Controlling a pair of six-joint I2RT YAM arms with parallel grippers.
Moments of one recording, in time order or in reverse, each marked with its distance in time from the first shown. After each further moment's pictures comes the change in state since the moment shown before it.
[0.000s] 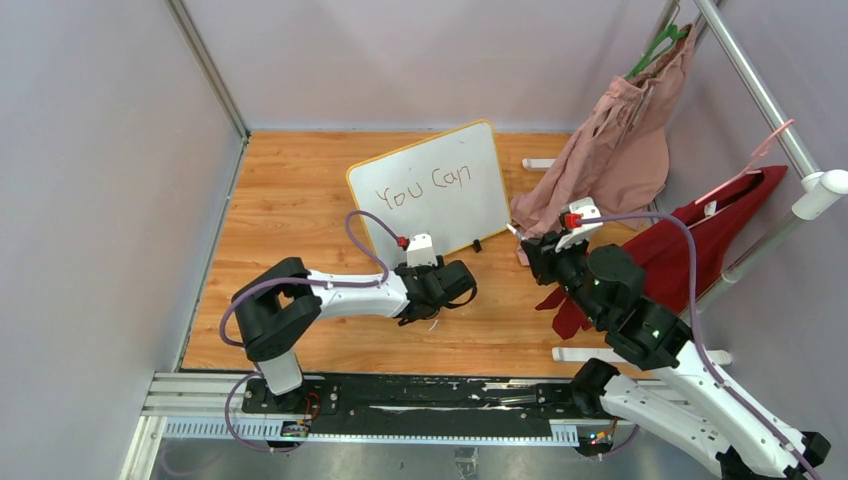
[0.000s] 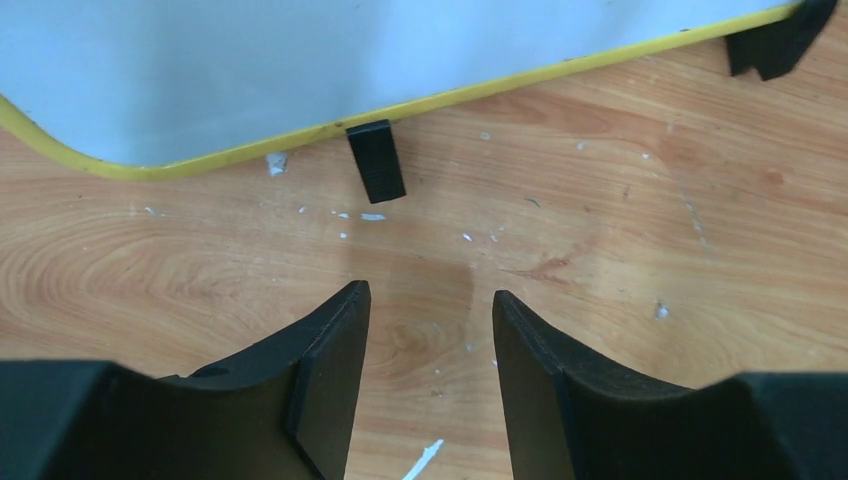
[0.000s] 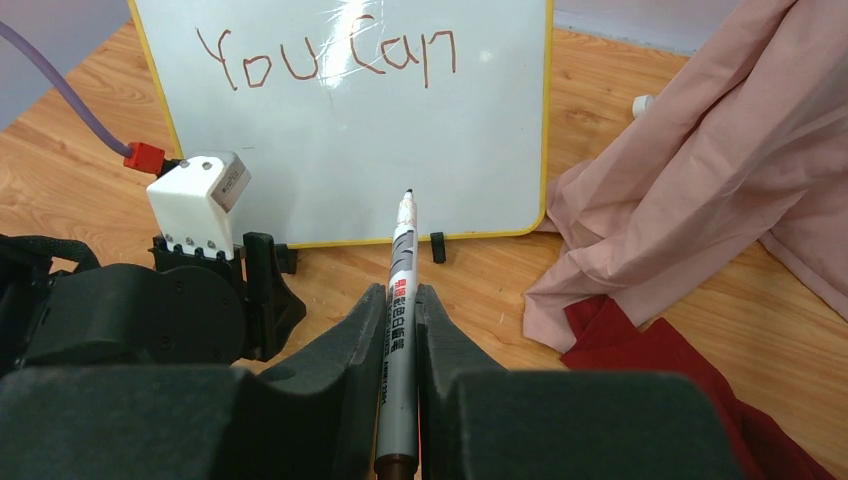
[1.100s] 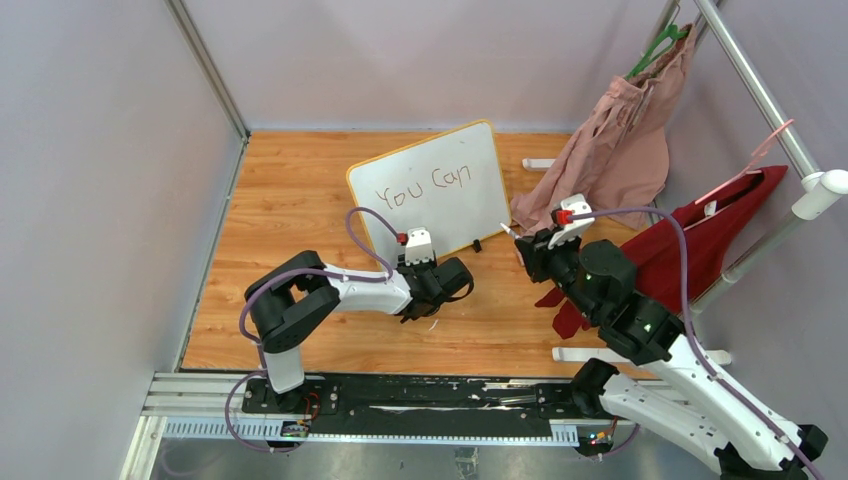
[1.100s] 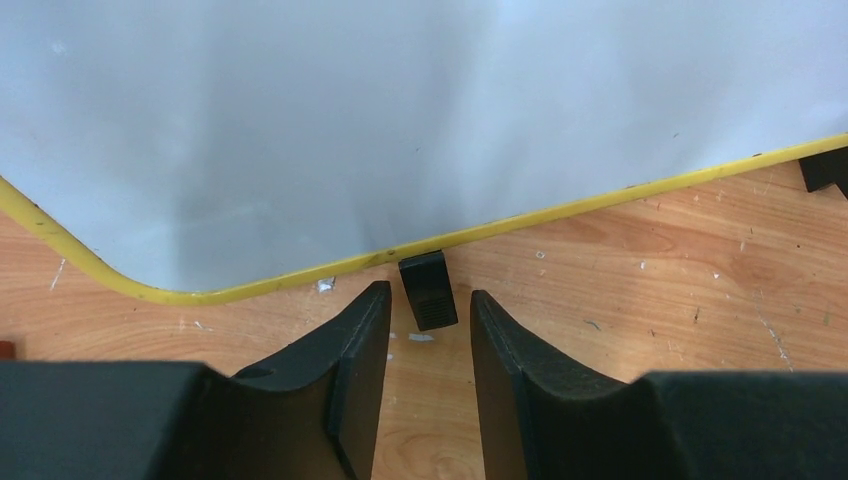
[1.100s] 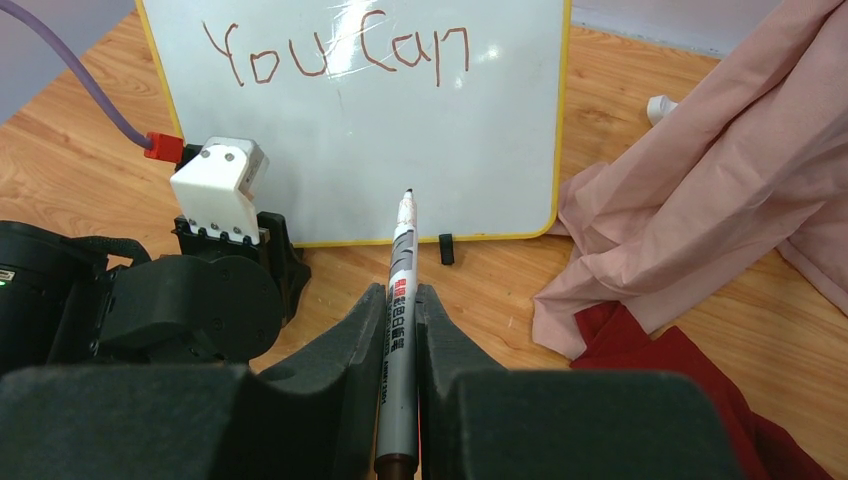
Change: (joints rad) left arm 0.051 0.089 -0.040 0.159 -0.169 0.108; right arm 0.000 0.041 0.003 0.027 -0.019 -0.002
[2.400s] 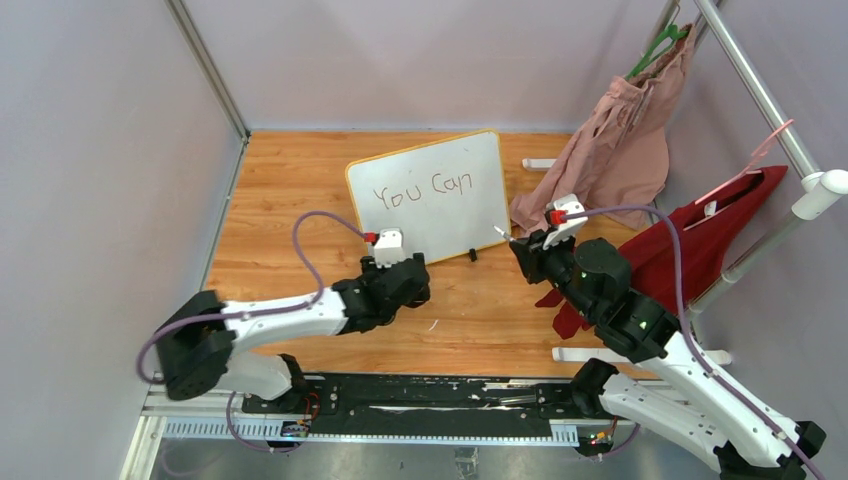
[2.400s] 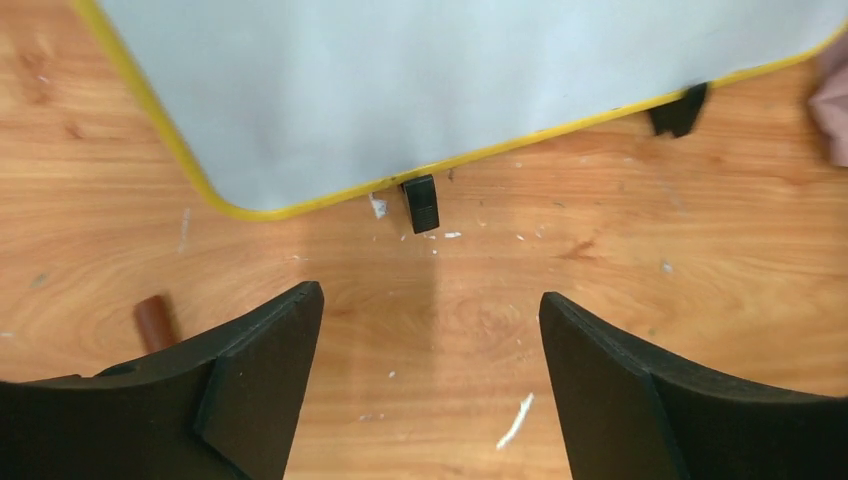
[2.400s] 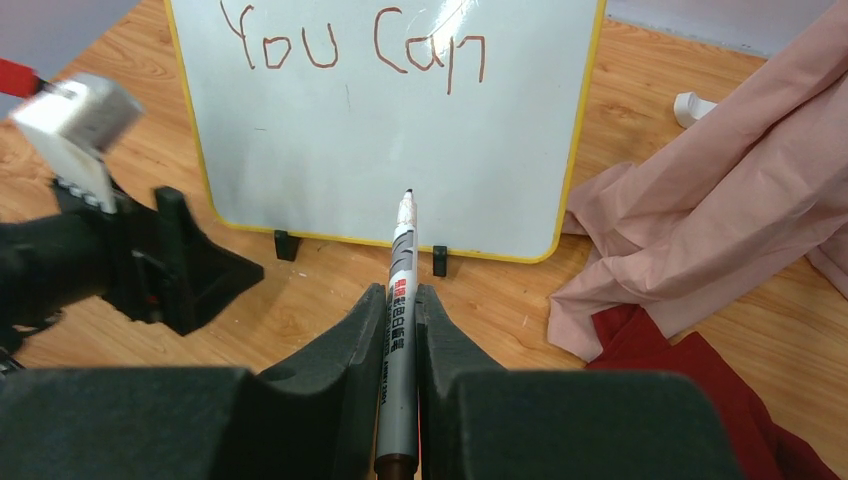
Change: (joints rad) left arm 0.005 -0.418 -0.243 0.043 0.170 0.170; right arm 0.000 0.013 -0.004 0.007 -0.040 0.001
